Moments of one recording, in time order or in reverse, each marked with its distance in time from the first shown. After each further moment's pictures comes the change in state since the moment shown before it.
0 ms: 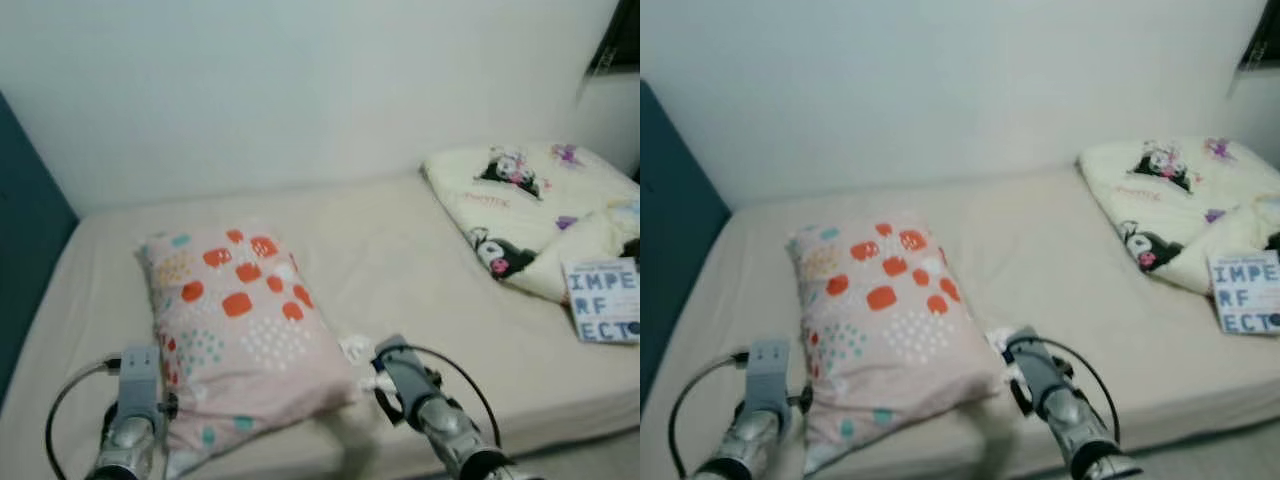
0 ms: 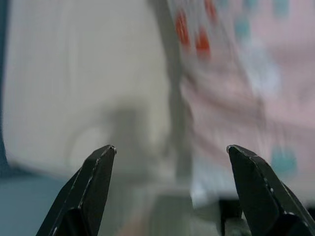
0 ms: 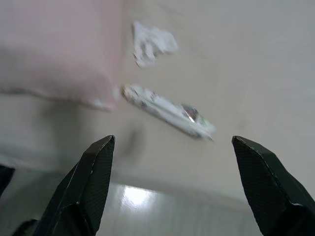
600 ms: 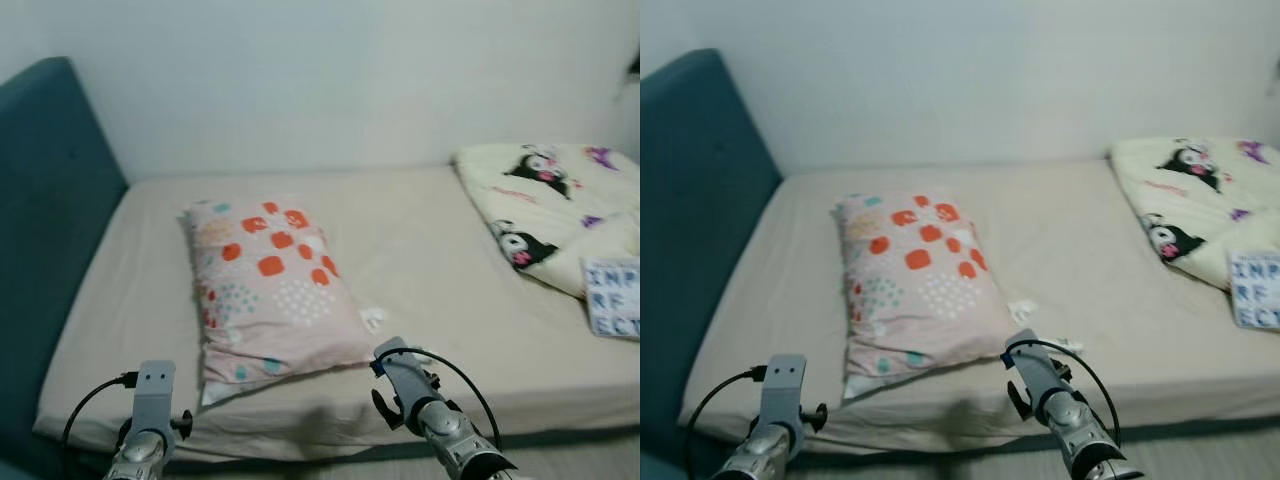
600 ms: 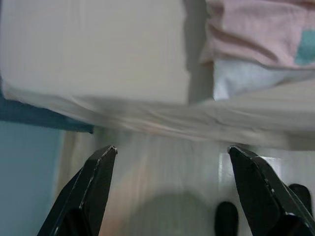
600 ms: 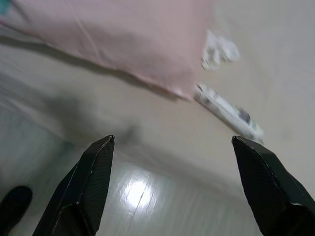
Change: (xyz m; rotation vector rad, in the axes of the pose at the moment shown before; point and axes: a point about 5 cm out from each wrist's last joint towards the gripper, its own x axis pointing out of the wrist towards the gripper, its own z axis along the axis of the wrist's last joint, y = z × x) left arm -0.004 -0.027 -0.001 0.027 -0.002 -0.137; right arm -0.001 0.003 0.000 0.021 -0.025 0.039
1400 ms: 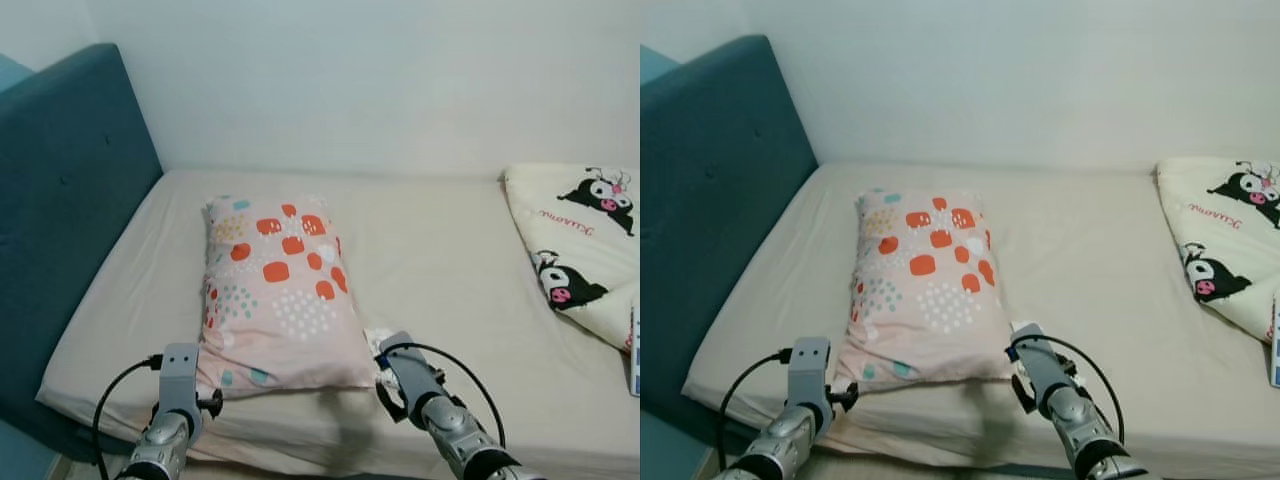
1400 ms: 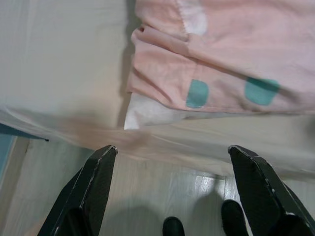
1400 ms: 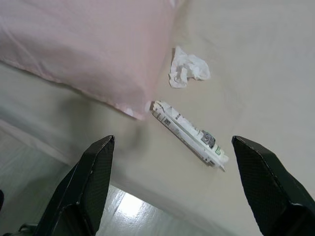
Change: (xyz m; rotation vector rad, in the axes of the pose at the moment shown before) left arm 0.003 -0.018 0.021 -0.073 -0.073 -0.098; right arm 0.000 -0.004 0.002 0.014 -0.007 -0.024
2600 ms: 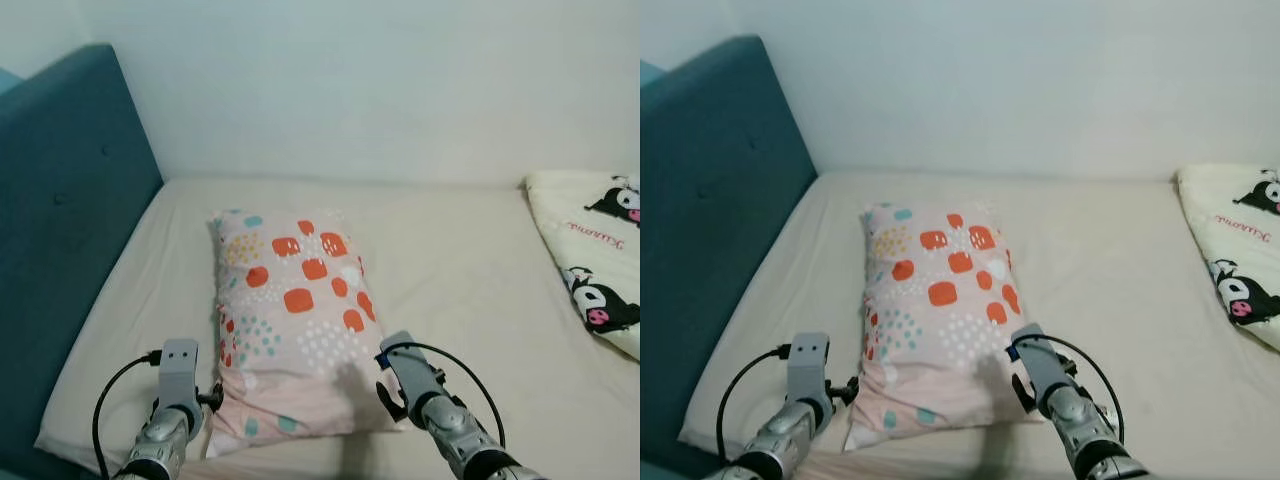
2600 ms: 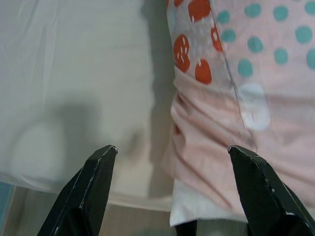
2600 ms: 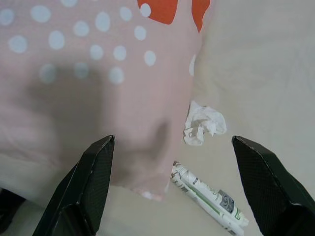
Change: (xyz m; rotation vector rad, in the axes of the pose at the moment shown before) left arm 0.001 -0.001 0.004 -0.009 -0.018 -0.017; right arm 0.000 -0.001 0.001 0.002 -0.001 -0.005
